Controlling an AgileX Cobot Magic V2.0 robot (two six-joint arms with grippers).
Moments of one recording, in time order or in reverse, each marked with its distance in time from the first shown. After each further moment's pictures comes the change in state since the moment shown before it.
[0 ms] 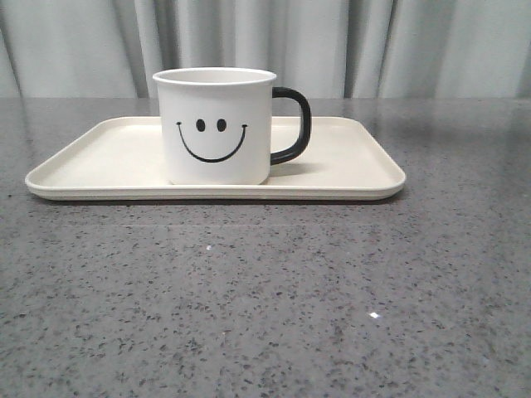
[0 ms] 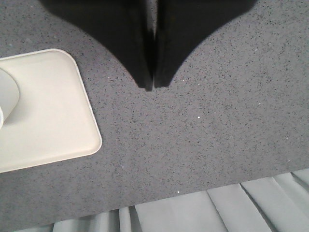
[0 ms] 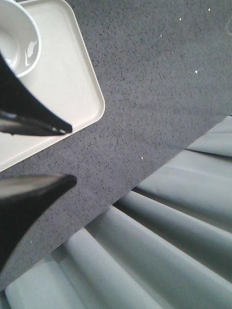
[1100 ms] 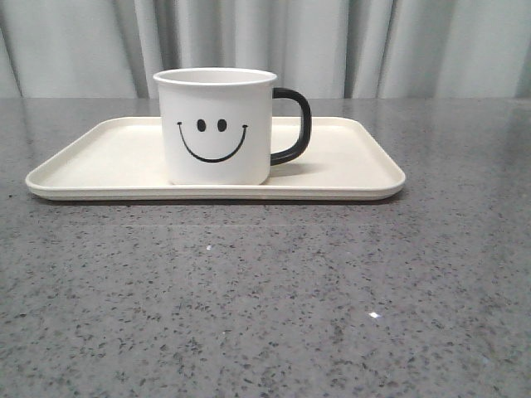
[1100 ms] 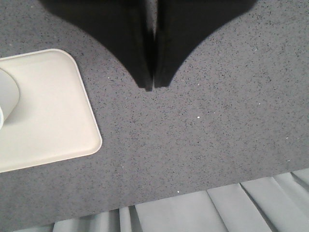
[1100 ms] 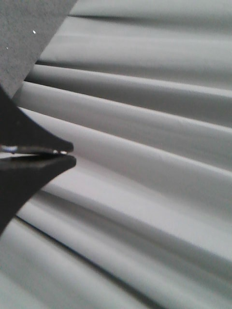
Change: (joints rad) left arm 0.000 0.000 0.000 0.000 0.000 0.000; right arm -0.194 -0.485 0.361 -0.049 -0.482 0.130
